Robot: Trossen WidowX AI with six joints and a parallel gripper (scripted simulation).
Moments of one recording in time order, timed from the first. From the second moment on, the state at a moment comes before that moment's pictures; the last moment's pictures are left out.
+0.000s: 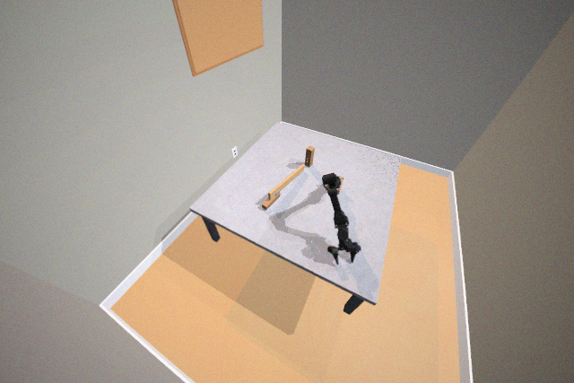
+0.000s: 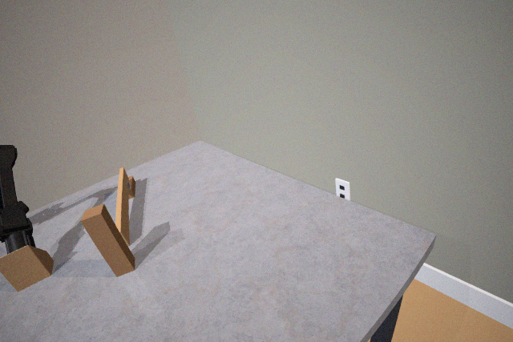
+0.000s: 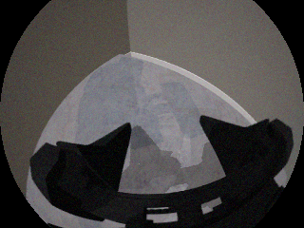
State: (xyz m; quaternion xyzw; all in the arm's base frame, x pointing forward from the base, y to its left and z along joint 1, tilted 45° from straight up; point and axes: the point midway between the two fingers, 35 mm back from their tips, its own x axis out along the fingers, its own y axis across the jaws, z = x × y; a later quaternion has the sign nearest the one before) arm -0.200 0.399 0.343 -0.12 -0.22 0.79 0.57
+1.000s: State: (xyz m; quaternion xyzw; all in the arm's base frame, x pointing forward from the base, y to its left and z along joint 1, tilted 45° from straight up) arm 0.131 0.402 0.386 -0.14 -0.13 0.54 0.82
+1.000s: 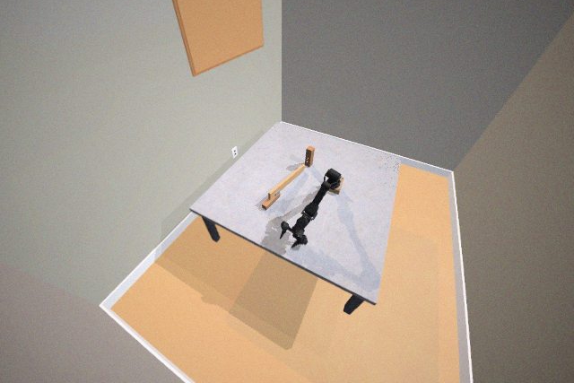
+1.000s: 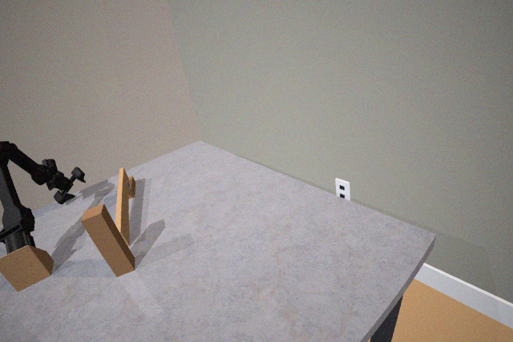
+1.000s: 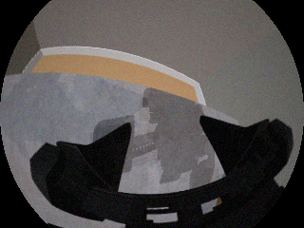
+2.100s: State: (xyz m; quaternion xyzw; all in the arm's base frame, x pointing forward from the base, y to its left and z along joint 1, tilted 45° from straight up) arm 0.411 0.203 0.334 -0.28 0.01 0.24 0.93
